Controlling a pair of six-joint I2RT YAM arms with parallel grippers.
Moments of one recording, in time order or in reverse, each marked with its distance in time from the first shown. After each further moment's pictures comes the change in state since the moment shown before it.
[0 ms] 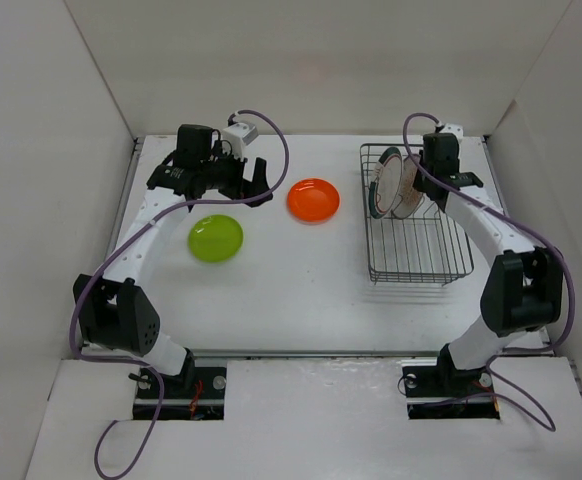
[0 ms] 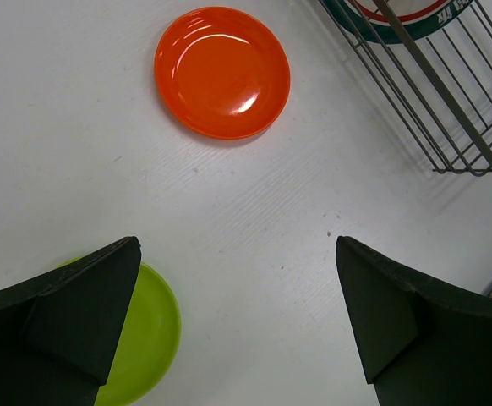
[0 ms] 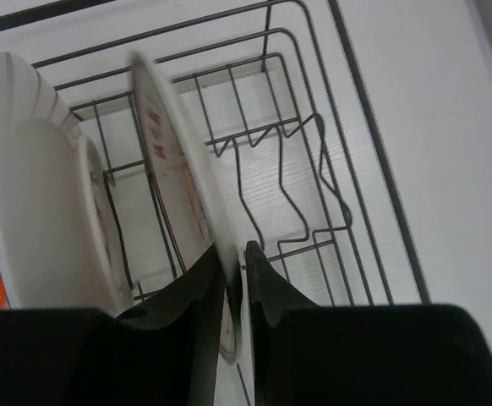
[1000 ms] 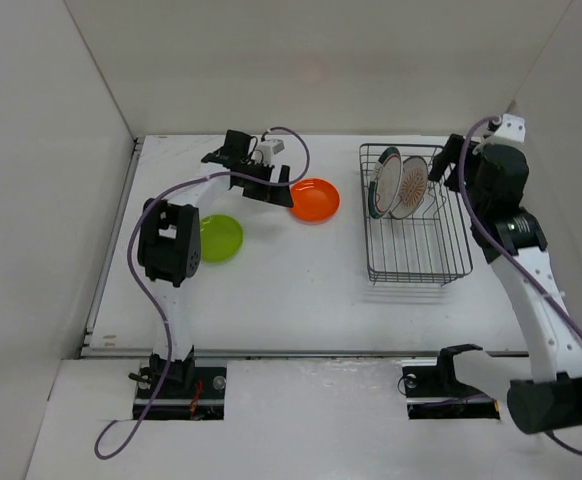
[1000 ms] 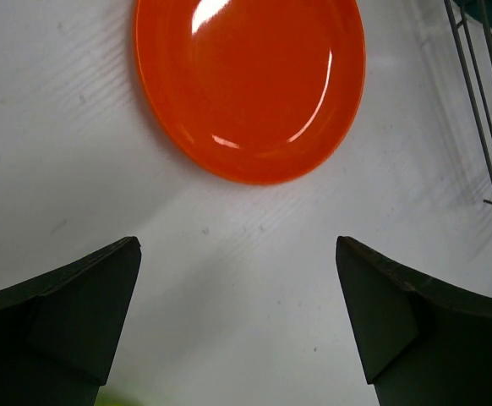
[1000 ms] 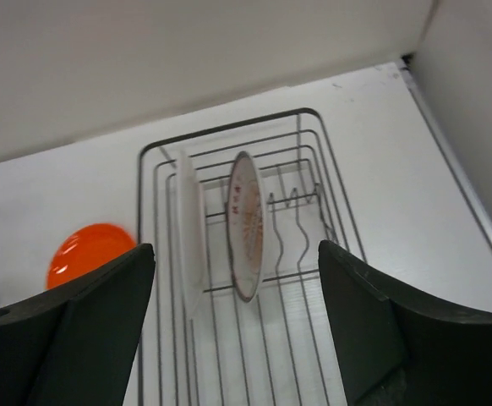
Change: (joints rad) left arm -0.022 0.530 0.200 0.045 0.062 -0.056; right arm -0.007 -0.452 -0.040 -0.021 -0.081 -0.013
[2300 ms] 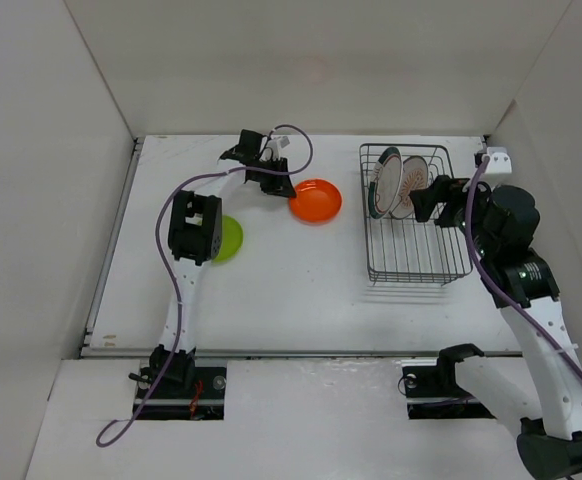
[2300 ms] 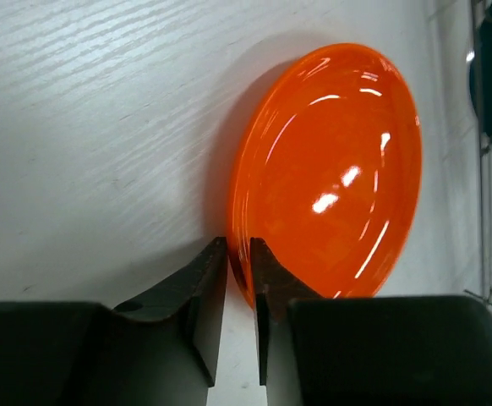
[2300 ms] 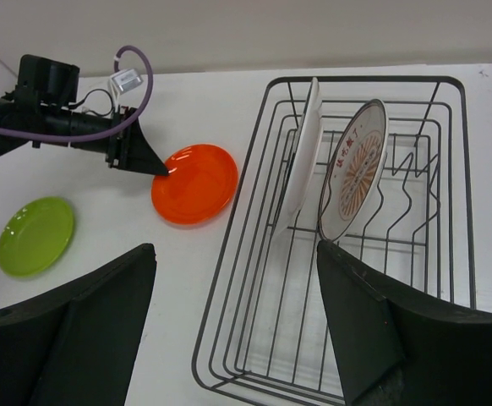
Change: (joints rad) left arm -0.005 0.465 0.466 0.017 0.100 -0.219; right arm 0.067 -0.337 -0.224 -0.018 -0.352 -0.024
